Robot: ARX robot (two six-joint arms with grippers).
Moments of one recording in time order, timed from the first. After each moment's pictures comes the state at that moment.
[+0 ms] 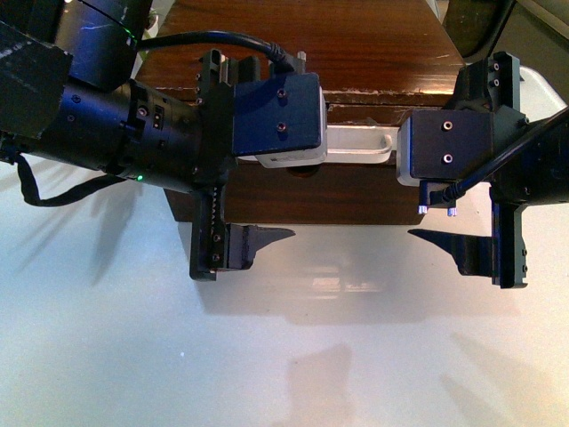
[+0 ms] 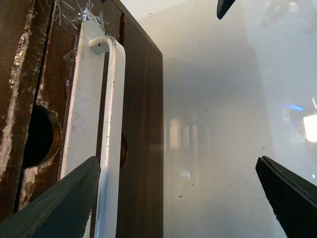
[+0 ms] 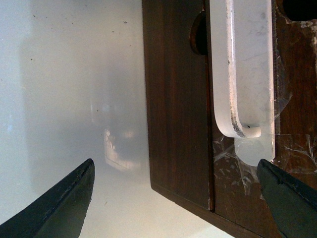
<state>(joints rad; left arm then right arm) -0.38 2.01 0.97 0.24 0.57 1.16 0.22 1.85 0.83 0.20 -0.35 -1.41</state>
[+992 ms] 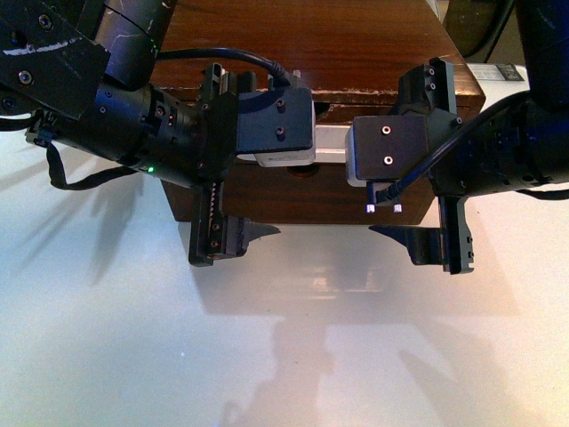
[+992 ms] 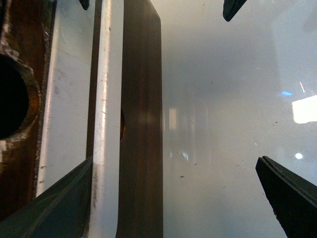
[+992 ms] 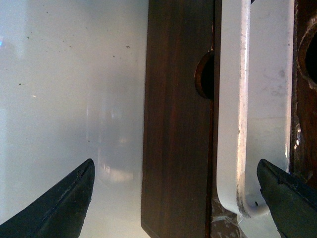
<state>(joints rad) -0.35 2.11 1.09 0.12 0.52 1.21 0.30 1.98 0.96 0.19 -0.35 -1.43</state>
